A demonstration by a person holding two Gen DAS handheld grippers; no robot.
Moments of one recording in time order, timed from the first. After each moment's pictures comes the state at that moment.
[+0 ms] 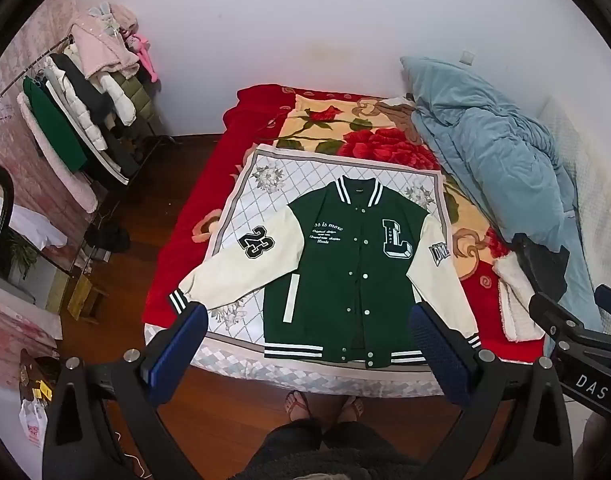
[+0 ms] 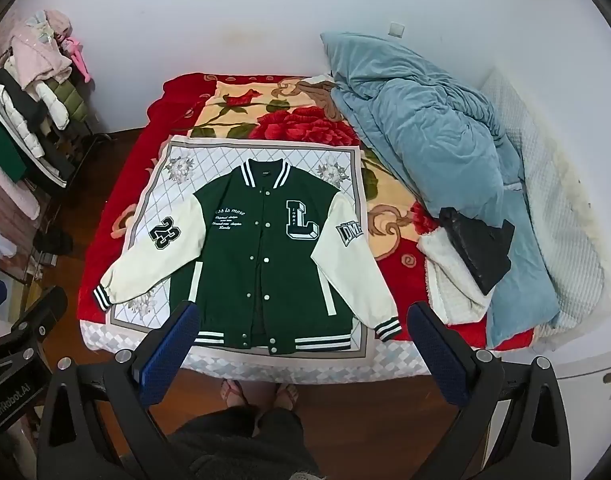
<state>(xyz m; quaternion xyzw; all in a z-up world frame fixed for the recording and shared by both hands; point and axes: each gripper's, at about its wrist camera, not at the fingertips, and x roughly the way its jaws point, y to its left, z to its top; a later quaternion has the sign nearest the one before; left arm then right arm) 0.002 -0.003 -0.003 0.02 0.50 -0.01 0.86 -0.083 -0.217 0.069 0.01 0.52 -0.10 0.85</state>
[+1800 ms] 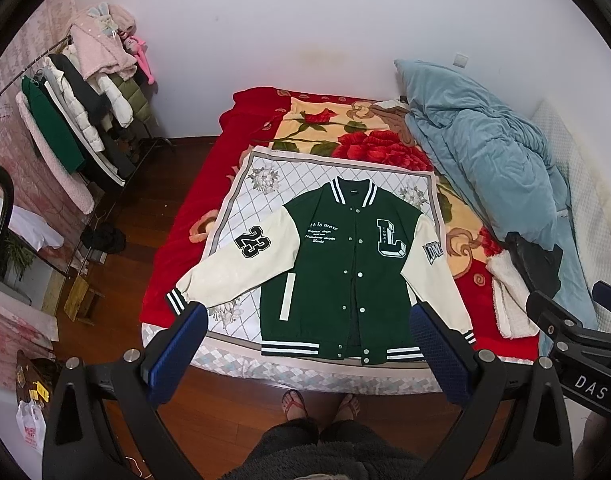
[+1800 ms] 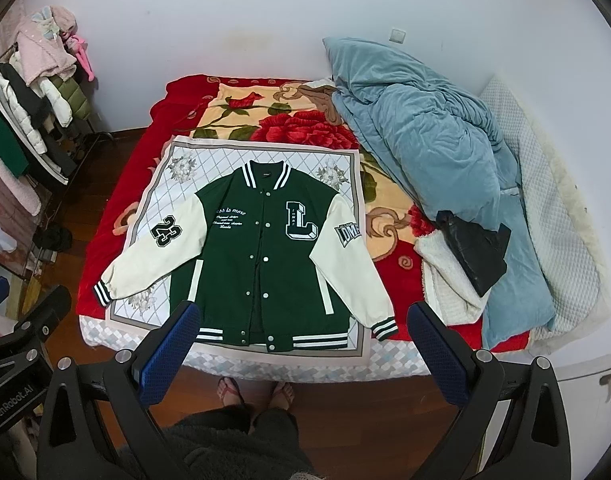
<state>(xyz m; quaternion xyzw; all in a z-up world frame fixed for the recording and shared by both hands) -0.004 -0.018 0.017 0.01 0.50 -0.02 0.87 -0.088 -0.215 0.079 0.00 0.51 -0.10 0.85</state>
